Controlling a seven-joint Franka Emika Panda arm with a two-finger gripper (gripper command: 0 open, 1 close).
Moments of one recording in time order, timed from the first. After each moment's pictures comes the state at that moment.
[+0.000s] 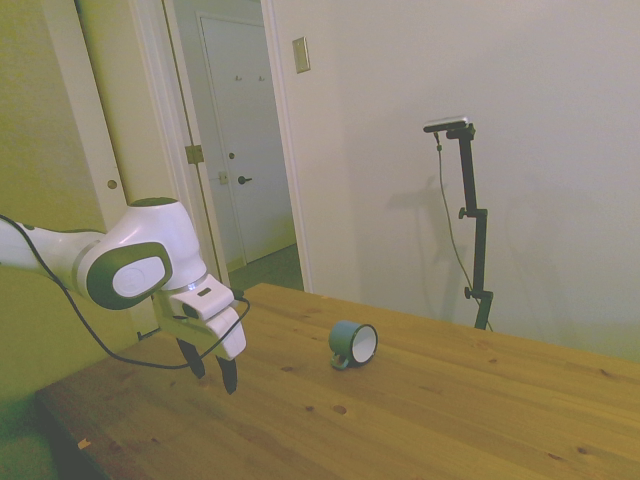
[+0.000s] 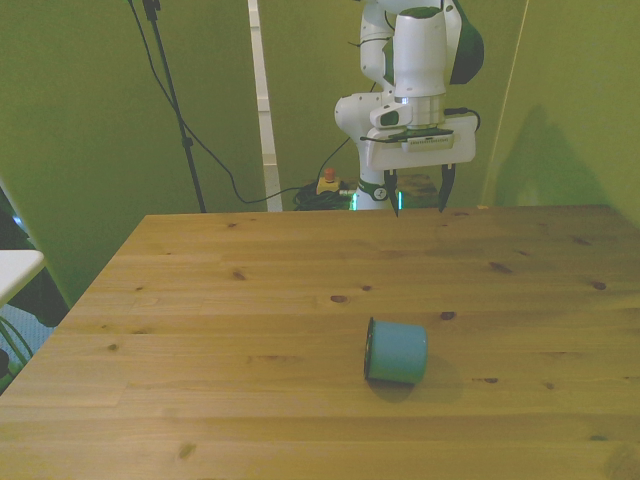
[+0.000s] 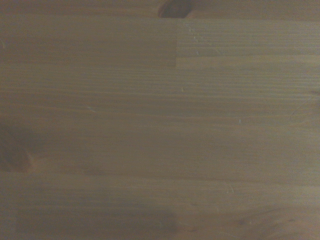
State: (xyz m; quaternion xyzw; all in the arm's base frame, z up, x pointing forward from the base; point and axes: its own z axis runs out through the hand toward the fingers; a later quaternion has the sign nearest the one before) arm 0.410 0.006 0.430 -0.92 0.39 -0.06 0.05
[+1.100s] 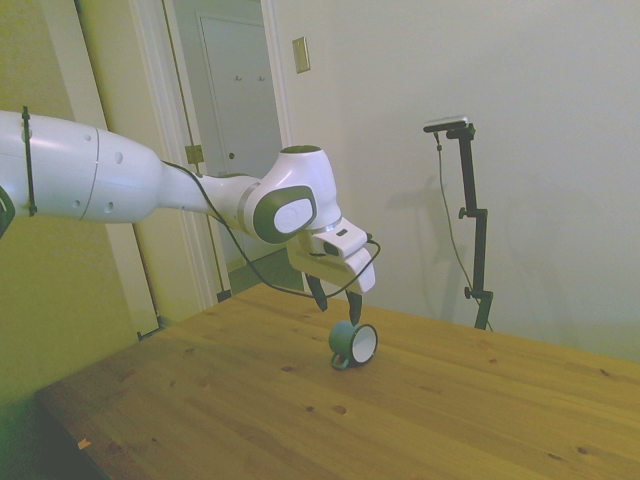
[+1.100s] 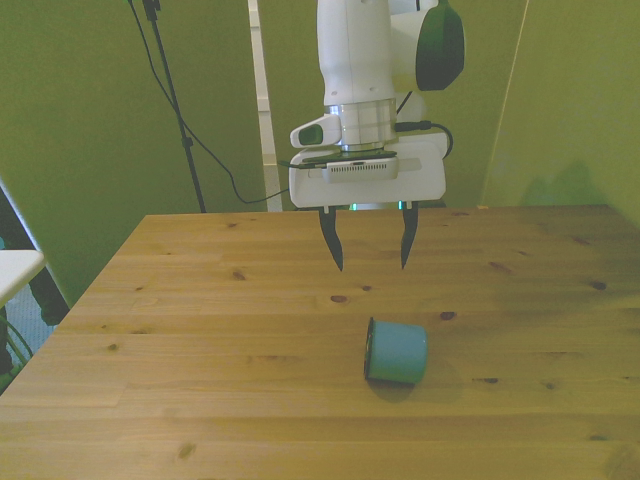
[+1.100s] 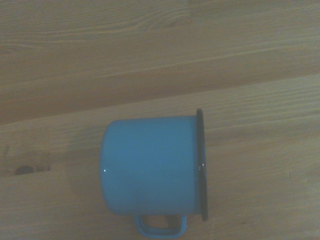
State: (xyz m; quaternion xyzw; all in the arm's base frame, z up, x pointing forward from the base) arm 0.621 -0.121 0.489 -0.88 0.47 -0.10 0.08
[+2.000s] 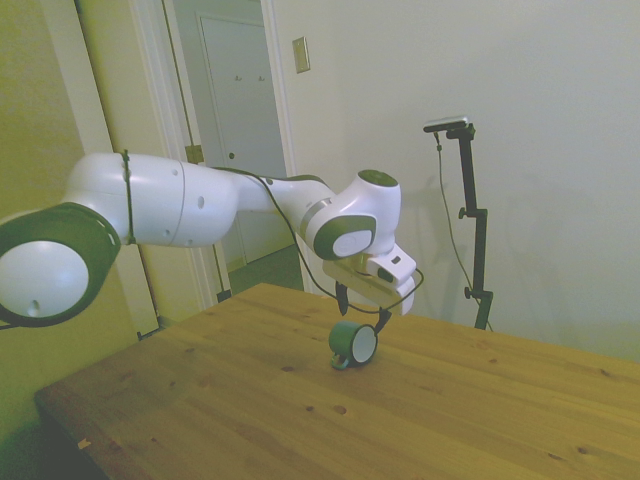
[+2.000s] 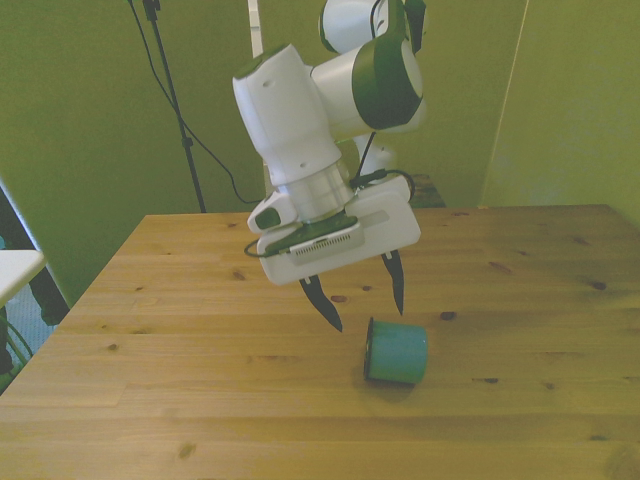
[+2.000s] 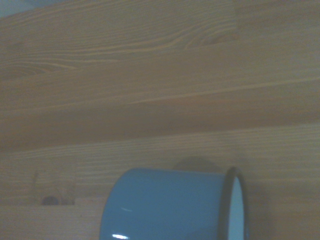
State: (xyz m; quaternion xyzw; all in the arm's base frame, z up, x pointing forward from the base) arm 0.691 -0.175 0.424 -0.89 0.41 -0.03 0.20
